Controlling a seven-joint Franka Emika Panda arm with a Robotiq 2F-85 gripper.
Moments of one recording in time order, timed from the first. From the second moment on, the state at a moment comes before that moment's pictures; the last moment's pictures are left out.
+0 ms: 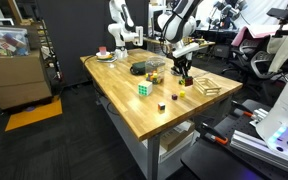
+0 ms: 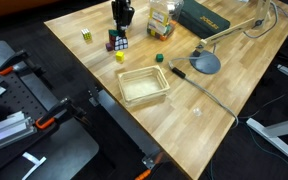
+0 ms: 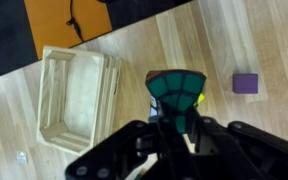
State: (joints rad) arm 0.10 0.39 -0.14 -2.15 -0.20 2.19 0.46
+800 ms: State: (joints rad) arm 0.10 0.38 -0.12 -2.18 -0.08 2.19 0.60
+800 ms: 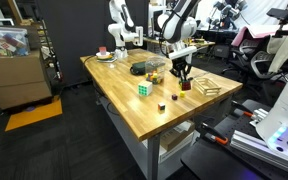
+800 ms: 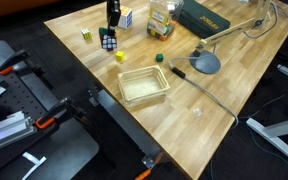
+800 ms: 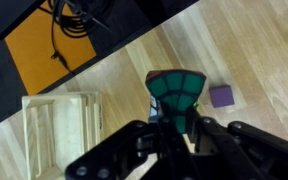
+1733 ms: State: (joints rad) arm 0.11 0.43 -0.03 -2.27 0.29 2.28 0.96
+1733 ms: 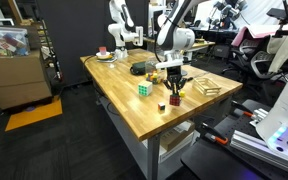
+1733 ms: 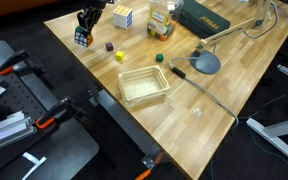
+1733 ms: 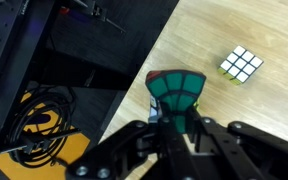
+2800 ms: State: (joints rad) arm 0.10 0.52 -0.05 -2.15 0.27 2.30 0.84
